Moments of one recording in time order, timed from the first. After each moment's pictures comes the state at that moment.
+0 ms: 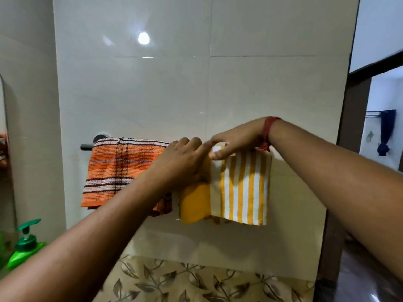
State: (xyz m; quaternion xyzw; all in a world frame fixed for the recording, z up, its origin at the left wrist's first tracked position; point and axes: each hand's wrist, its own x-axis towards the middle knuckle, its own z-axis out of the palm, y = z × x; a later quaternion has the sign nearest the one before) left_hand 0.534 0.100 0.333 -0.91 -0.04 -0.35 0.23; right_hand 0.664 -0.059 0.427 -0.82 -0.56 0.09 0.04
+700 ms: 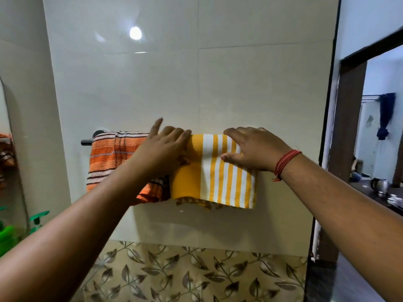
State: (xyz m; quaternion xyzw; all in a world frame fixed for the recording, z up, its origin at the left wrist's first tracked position) left_hand 0.508 0.114 0.341 -0.90 -0.08 -0.30 0.30; right_hand 0.669 -0.110 0.353 -0.79 -0.50 -0.35 0.03
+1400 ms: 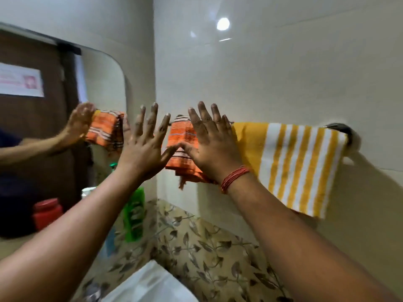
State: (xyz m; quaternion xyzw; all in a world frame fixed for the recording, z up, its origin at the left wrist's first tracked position) left_hand 0.354 0.151 0.276 -0.77 -0.38 -0.40 0.31; right_hand 0.539 0.051 0.296 -0.58 -0.65 -0.40 0.29
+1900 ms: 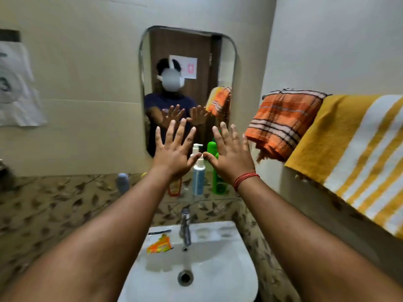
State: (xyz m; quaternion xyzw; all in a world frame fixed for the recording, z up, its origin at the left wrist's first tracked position) left_hand 0.261 0.045 0.175 -0.62 -0.69 -0.19 0.32; right_hand 0.457 0.093 0.193 -0.43 -0.84 -0.16 0.28
